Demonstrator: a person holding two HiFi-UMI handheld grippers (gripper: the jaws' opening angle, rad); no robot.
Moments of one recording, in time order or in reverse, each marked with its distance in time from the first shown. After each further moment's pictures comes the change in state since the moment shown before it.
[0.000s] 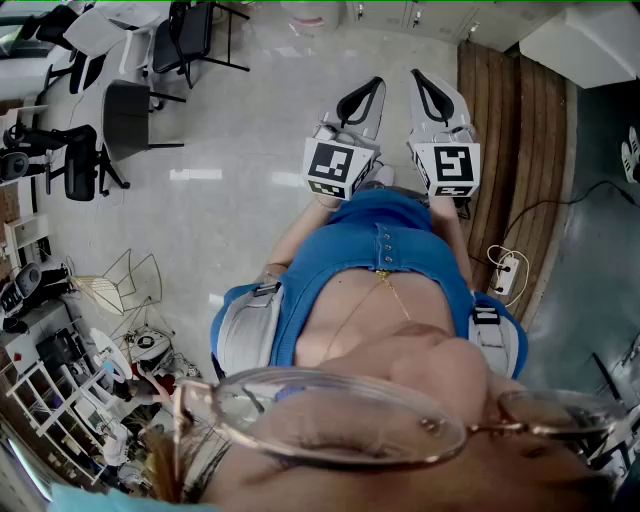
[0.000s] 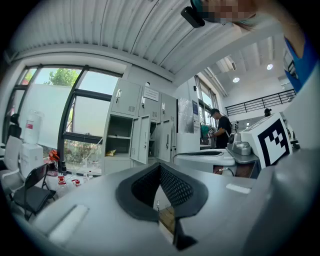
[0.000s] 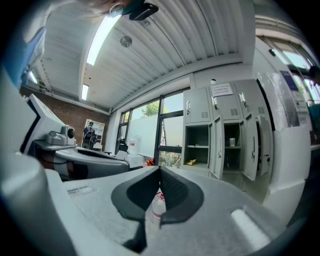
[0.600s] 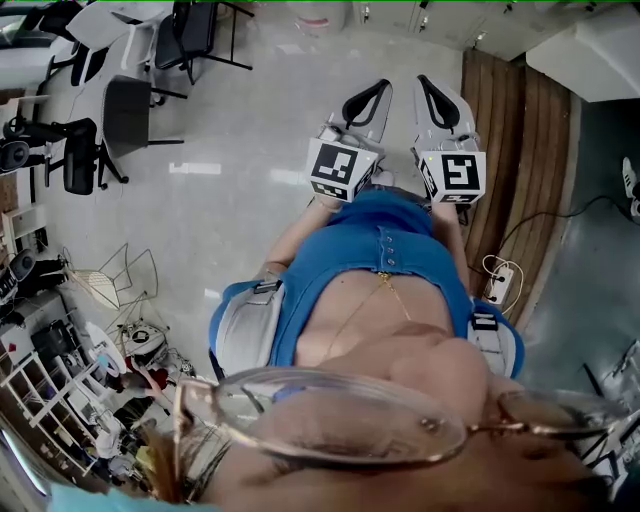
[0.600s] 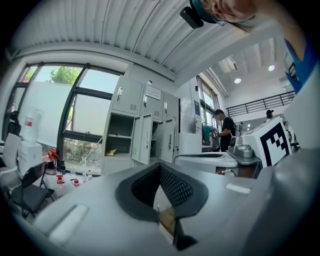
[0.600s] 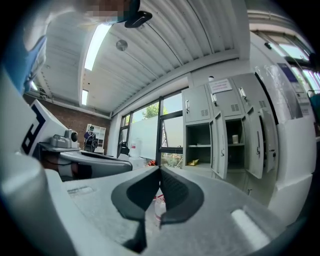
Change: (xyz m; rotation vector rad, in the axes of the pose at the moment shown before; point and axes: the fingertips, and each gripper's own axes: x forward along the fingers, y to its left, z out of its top) left arm 0.031 0.018 -0.001 -0.013 -0.003 -0.001; right arm 0.026 -0.020 -0.007 0.038 -0.031 0.020
